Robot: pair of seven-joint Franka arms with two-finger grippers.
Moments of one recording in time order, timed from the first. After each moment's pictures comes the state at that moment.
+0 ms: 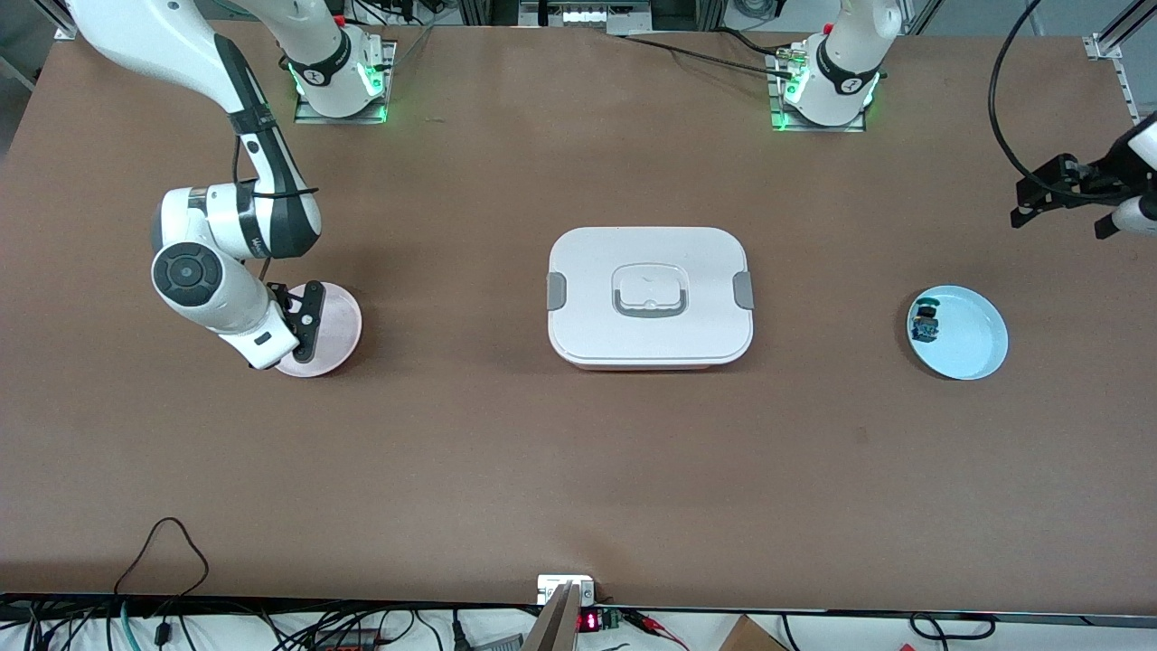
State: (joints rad) left arm 0.09 -0.05 -0.06 -1.64 0.01 1.61 0.14; right arm 0.26 0.40 -0.16 -1.98 -0.18 2.28 -1.28
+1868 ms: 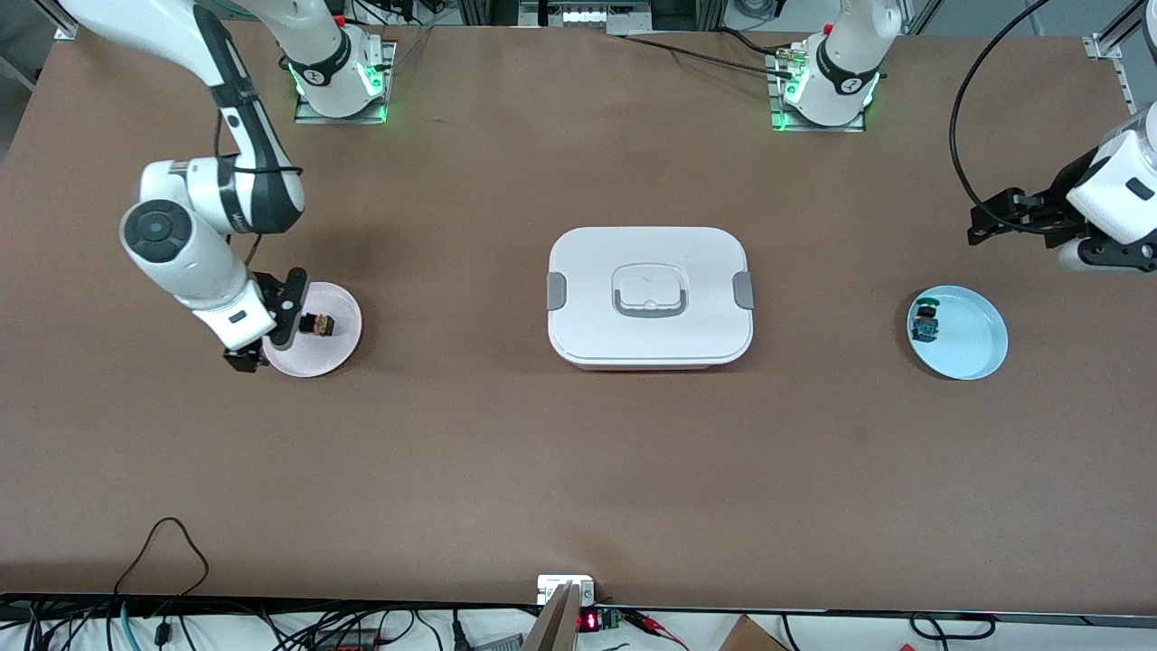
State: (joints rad) left arm 0.09 0.03 -0.08 -1.66 0.00 1.60 0.03; right arm 0.23 0.29 -0.16 -2.02 -0.18 2.35 -1.26
